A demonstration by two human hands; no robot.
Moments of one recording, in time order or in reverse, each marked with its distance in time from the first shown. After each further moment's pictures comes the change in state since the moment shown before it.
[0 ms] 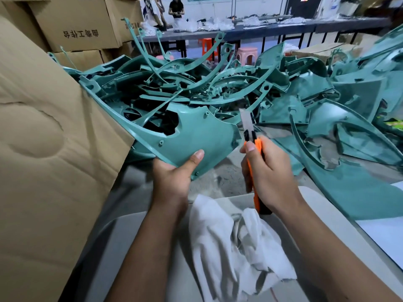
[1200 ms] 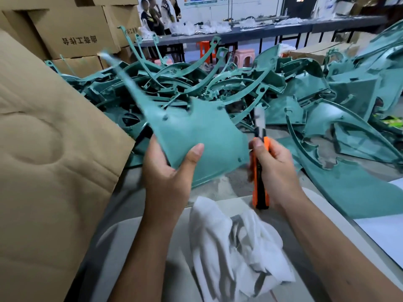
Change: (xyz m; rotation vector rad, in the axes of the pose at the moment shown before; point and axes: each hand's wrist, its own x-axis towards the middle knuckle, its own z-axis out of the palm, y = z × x) left_hand -0.021 0.040 0.006 0.327 -0.114 0.435; right_hand 0.009 0.006 -0.009 0.325 0.015 0.192
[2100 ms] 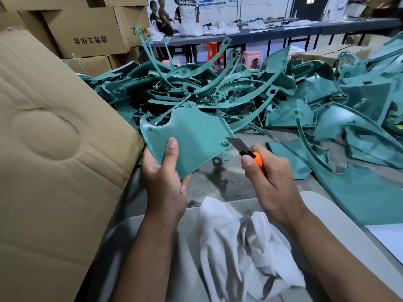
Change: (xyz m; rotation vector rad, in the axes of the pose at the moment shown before) left_hand 0.010 -0.015 -0.004 -0.400 0.288 -0.394; right_hand -0.017 0.000 0.008 -0.439 -0.180 -0.507
